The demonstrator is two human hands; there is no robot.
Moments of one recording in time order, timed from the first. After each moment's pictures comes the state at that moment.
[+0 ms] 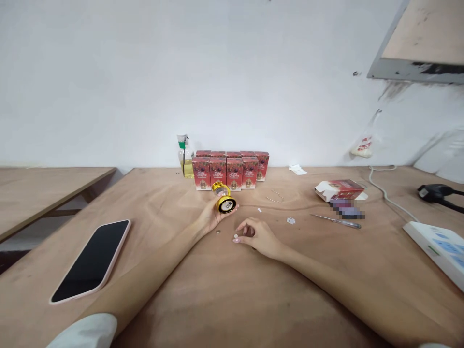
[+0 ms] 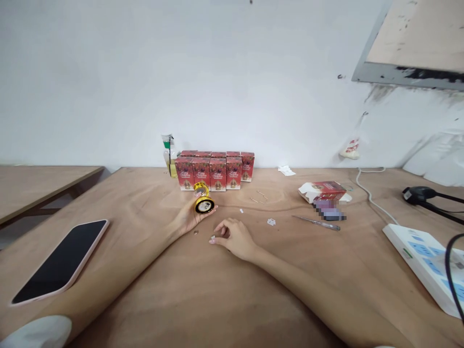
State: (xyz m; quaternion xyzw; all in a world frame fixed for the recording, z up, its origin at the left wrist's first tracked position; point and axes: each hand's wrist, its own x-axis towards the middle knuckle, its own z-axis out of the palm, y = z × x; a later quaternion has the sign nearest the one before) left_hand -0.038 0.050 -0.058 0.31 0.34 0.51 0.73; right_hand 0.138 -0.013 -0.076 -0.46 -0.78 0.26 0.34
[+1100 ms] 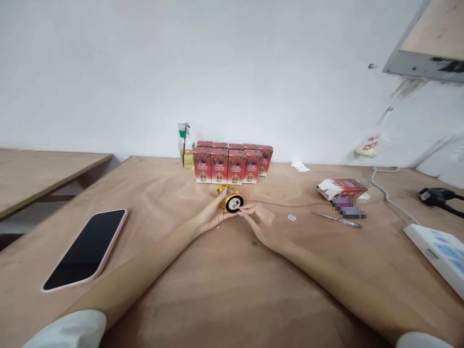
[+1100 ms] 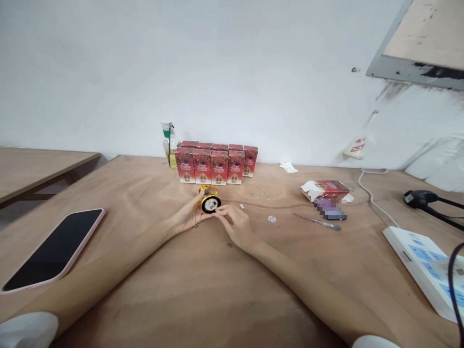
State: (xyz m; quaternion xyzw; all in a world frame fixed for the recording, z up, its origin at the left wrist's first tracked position) left_hand -0.035 0.042 -0.065 0.31 0.34 0.44 0.77; right_hand 0.137 -0.002 -0.073 -0.32 -0.79 0.08 0.52
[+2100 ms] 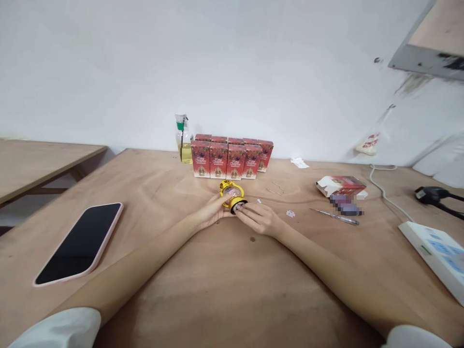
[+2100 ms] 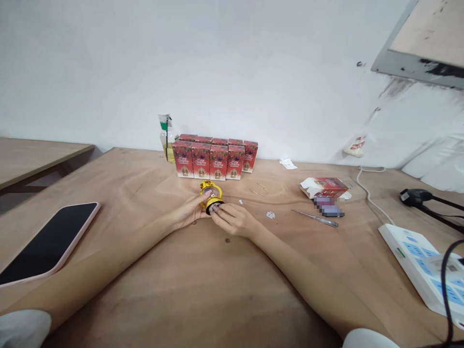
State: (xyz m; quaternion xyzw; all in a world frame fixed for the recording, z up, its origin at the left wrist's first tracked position) left_hand -0.031 0.035 -0.064 0.38 0.35 0.42 0.75; right_hand 0.161 0.020 -0.072 -0.13 -0.92 -0.17 0.33
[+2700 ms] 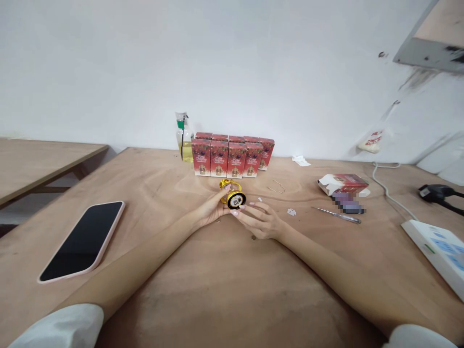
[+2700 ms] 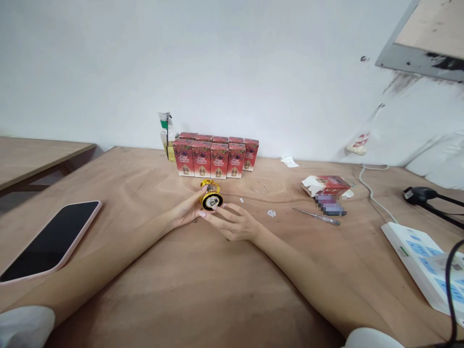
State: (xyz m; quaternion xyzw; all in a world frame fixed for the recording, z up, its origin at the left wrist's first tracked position) left_hand -0.034 0.040 -0.067 0.32 0.34 0.42 0.78; right_hand 0.156 0.011 -0.072 -0.07 -0.83 -0.40 0.38
